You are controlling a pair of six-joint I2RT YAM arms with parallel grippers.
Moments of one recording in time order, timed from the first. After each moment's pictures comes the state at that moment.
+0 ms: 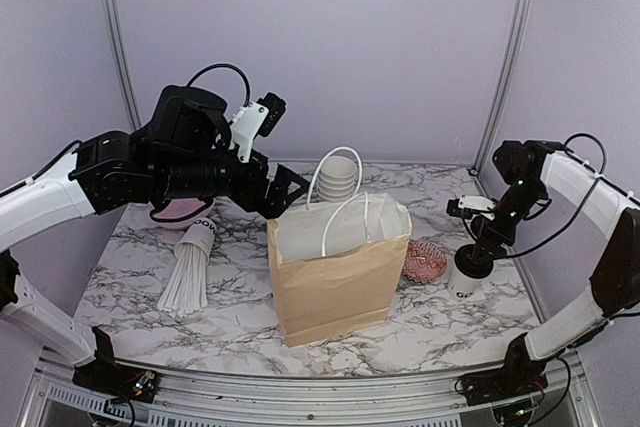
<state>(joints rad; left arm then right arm) -1.08 1.38 1.47 -0.58 -0.23 -0.17 0.07 1.43 1.26 -1.30 -0.21 -0.99</state>
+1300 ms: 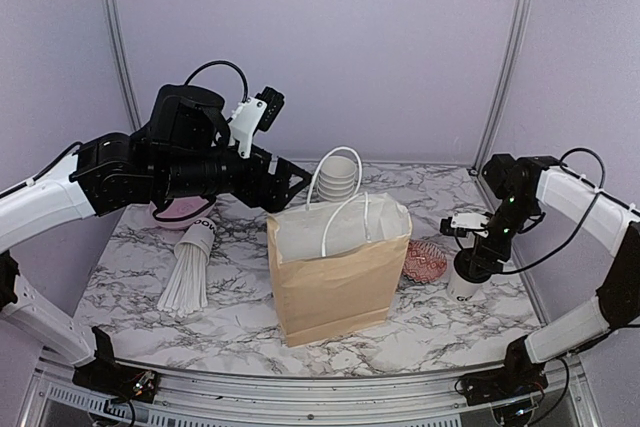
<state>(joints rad) -1.08 1.37 1.46 -0.51 -0.23 -0.20 0.17 1.36 1.12 -1.23 -0.11 -0.94</state>
